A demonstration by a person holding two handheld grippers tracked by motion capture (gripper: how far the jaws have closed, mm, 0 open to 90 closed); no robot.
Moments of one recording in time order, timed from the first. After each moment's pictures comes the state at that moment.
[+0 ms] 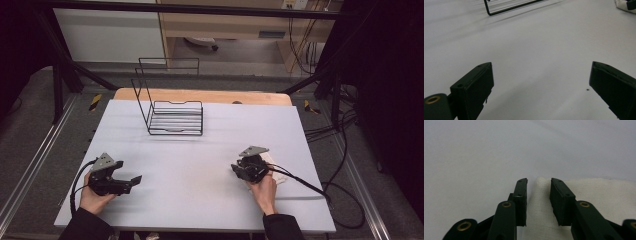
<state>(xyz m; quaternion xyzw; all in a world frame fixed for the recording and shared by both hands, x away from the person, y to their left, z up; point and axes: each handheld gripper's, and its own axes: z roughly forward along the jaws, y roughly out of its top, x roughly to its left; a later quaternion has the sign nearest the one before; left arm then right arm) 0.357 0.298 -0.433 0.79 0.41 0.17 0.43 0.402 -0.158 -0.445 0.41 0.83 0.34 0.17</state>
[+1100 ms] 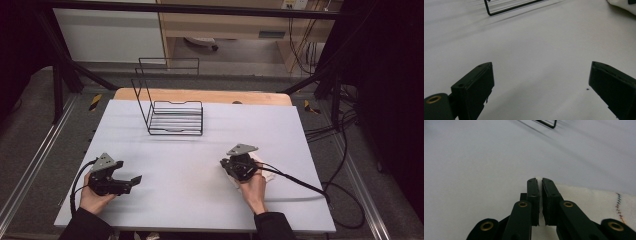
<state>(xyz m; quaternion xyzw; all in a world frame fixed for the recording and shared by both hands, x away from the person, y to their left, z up) 0.357 0.298 -0.433 0.79 0.41 0.17 0.42 0.397 -0.118 -0.426 0.38 0.83 0.38 0.17</state>
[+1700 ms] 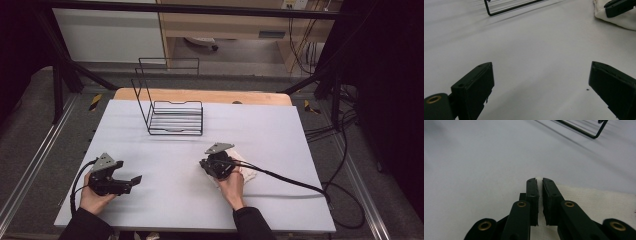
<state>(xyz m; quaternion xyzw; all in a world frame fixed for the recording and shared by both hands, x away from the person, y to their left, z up) 0.357 0.297 -0.433 0.79 0.41 0.17 0.42 0.412 -0.064 -0.441 0.36 0.84 0.39 0.13</state>
